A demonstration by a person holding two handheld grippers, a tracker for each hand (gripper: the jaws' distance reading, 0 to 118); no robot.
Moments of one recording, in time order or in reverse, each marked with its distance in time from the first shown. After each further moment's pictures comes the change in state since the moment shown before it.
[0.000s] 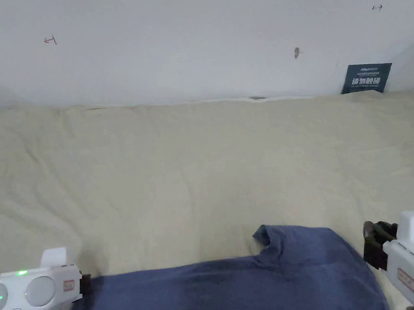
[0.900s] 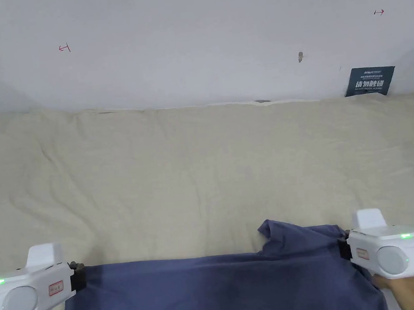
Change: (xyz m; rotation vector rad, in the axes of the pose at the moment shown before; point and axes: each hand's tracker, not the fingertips) left arm -0.004 -0.023 0.097 0.160 -0.032 0.043; right arm -0.016 -0.015 -0.057 -0.220 0.096 0.137
